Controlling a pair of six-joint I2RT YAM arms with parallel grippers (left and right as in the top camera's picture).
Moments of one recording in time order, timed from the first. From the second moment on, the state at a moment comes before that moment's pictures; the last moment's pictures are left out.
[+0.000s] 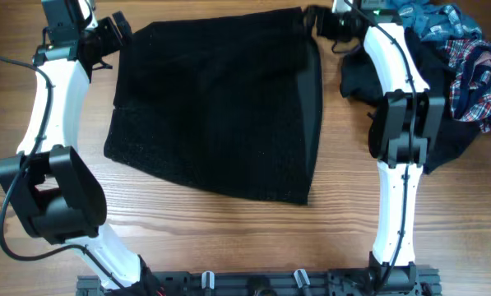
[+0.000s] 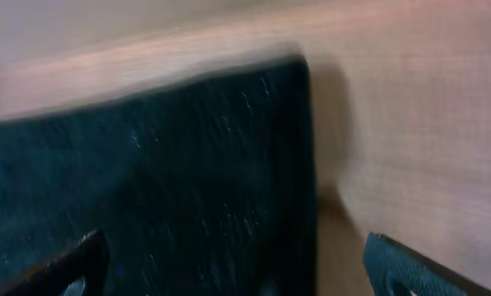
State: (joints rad) left arm 0.16 1.94 1.63 -0.47 0.12 -0.24; right arm 0.02 2.58 2.30 -0.69 -0.54 0.15
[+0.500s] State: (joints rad) left arm 0.16 1.78 1.64 -0.89 0.12 -0.20; right arm 0.02 2.23 2.33 -1.33 -0.44 0.03
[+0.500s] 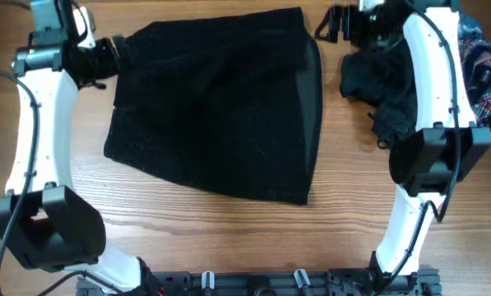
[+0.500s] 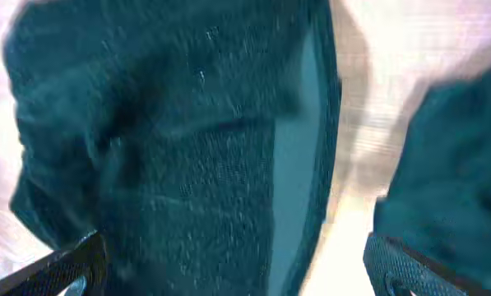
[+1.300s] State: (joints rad) left arm 0.16 1.40 1.64 -1.31 0.18 -0.37; right arm 0.15 1.86 2.31 -1.61 -0.30 0.10
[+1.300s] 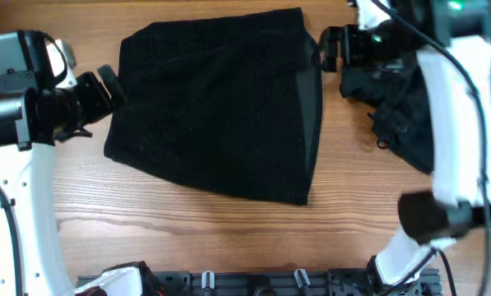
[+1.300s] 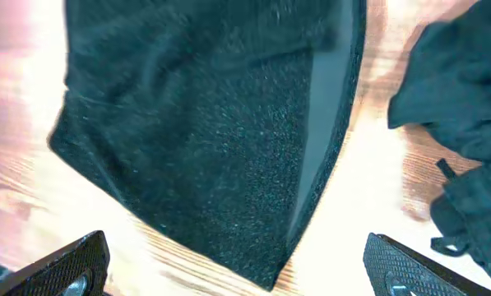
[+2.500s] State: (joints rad) left arm 0.43 1.41 1.08 -0.99 0.49 -0.26; right arm 0.15 1.34 0.97 -1.01 -0.60 0.10
